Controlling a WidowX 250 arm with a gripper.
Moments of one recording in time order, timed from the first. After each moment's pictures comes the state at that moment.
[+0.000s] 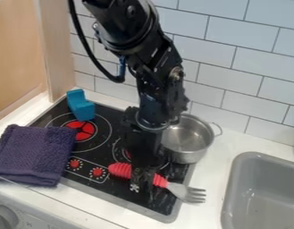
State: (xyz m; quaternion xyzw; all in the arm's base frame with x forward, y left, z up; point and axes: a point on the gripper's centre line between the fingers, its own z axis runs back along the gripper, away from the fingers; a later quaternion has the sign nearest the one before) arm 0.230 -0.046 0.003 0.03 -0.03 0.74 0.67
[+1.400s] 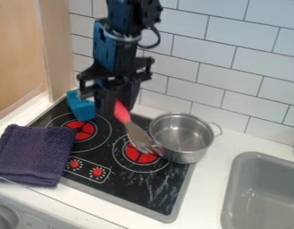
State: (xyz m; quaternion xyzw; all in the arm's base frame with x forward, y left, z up) arm 0.253 0.005 0.089 0.07 -0.06 0.48 0.87
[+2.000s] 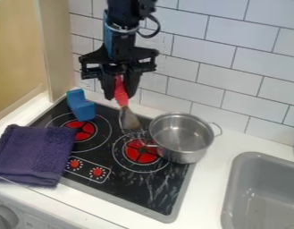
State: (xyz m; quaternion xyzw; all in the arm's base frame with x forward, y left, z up) arm 0.291 0.021 0.079 0.05 -0.08 0.35 0.93
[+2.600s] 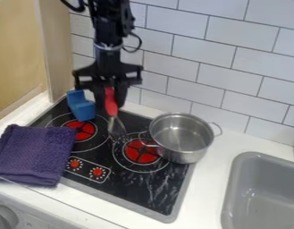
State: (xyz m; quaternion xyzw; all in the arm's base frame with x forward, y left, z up) arm 0.312 0.041 0.038 0.03 -0.04 0.32 0.94
